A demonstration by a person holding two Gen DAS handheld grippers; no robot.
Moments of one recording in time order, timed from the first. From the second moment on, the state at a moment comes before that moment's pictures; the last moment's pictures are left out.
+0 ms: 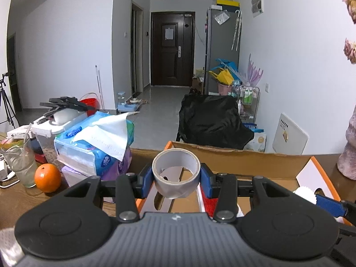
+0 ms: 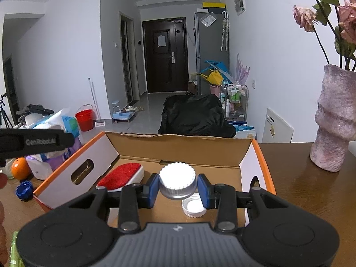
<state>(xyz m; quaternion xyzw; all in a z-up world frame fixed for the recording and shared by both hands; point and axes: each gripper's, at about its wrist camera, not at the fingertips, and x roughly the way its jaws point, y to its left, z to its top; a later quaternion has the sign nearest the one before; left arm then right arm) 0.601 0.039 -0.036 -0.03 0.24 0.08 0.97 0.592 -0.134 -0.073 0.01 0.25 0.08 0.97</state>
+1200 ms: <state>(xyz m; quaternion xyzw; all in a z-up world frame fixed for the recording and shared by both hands) 0.597 0.040 -0.032 -0.02 0.24 0.08 0.97 0.584 -0.145 -0.063 0.01 0.26 0.02 0.97</state>
